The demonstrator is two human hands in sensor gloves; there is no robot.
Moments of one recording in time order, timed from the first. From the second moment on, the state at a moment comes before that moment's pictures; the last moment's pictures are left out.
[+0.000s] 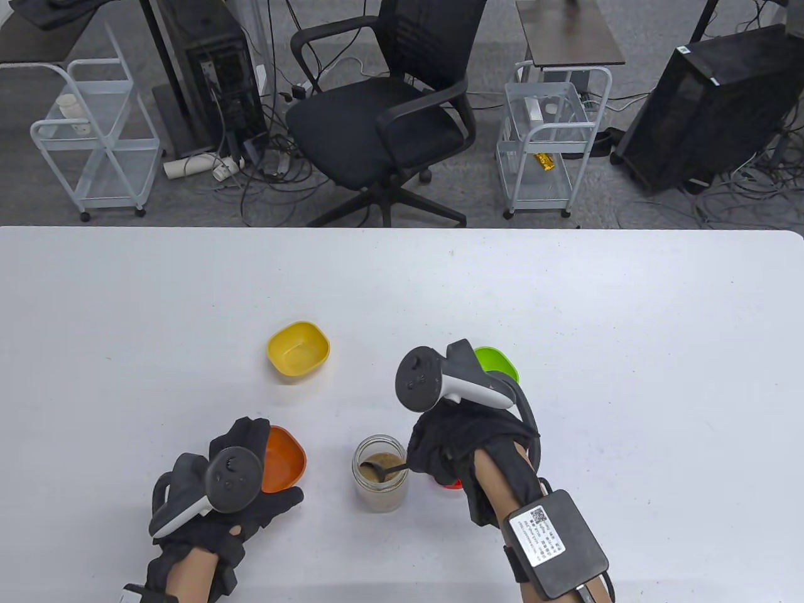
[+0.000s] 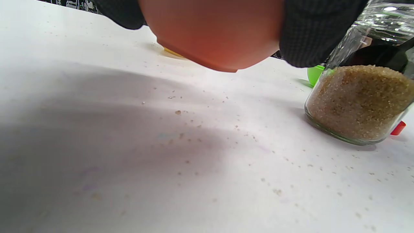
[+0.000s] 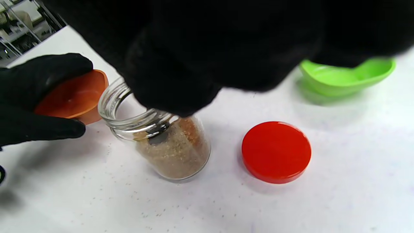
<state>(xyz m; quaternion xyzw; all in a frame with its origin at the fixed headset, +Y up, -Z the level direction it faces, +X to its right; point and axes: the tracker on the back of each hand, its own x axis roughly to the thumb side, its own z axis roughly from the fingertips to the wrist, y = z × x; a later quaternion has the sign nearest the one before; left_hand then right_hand) -0.254 -0.691 -0.245 -0.13 -0.13 0.11 0.98 0.041 -0.593 -0.308 0.18 0.31 0.93 0.09</state>
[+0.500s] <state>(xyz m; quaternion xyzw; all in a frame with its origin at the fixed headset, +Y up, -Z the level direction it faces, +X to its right) -0.252 -0.692 -0.245 -0.13 -0.14 0.11 0.98 0.102 -0.600 -0.308 0.15 0.30 0.91 0.25</state>
